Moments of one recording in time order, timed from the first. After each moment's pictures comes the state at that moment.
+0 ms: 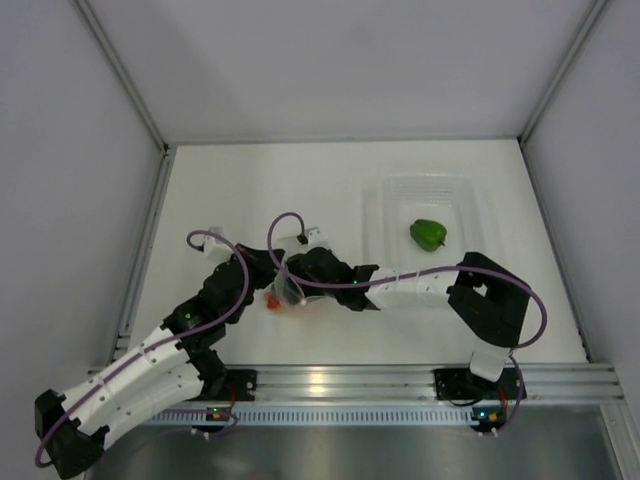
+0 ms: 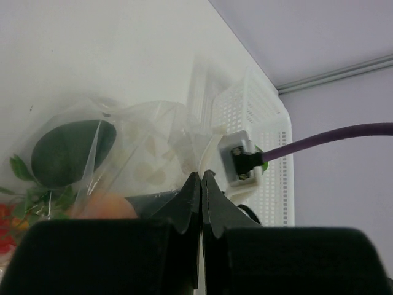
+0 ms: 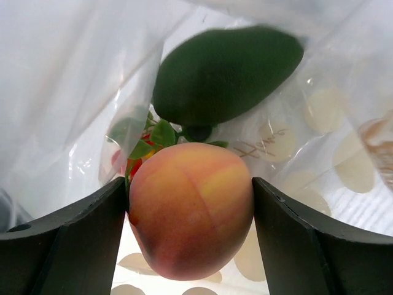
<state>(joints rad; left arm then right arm) -0.79 0.65 0.52 -0.14 -0.50 -1.15 1.12 1.80 1.05 0.06 0.20 0.65</state>
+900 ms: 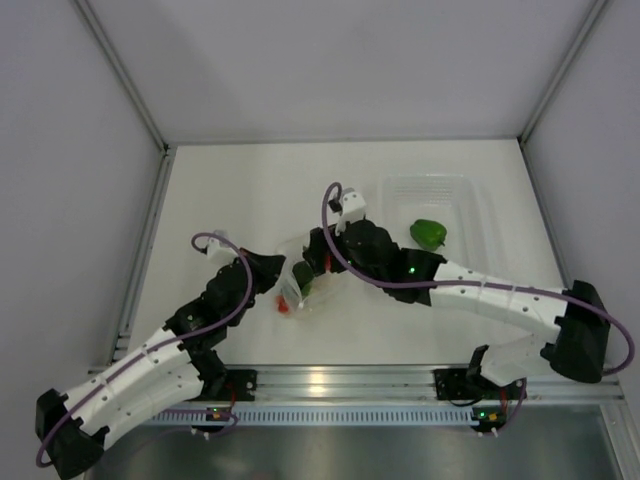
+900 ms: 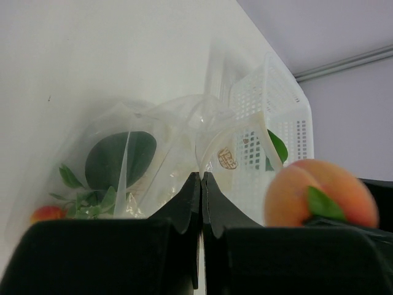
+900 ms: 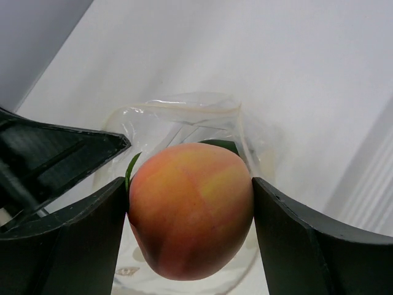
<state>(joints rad) -0.79 0.64 0.47 -0.14 -0.47 -1.12 1.09 1.40 1.08 -0.14 0.35 0.44</state>
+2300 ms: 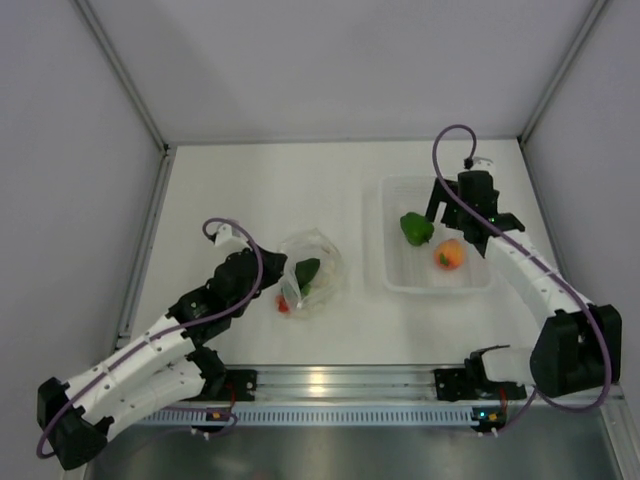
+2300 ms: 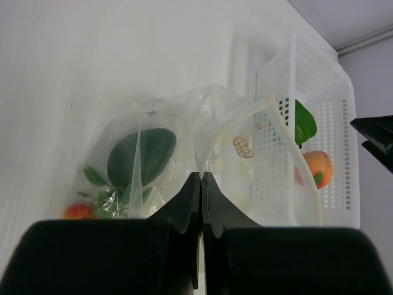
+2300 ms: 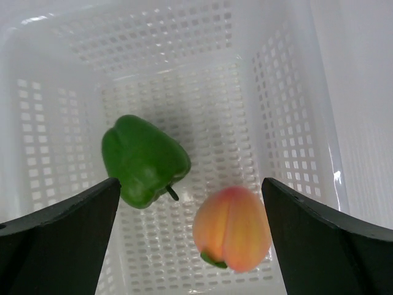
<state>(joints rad) -0.79 0.75 0.59 -0.26 -0.46 -1.00 0.20 1.32 0.98 -0.36 0.24 0.33</state>
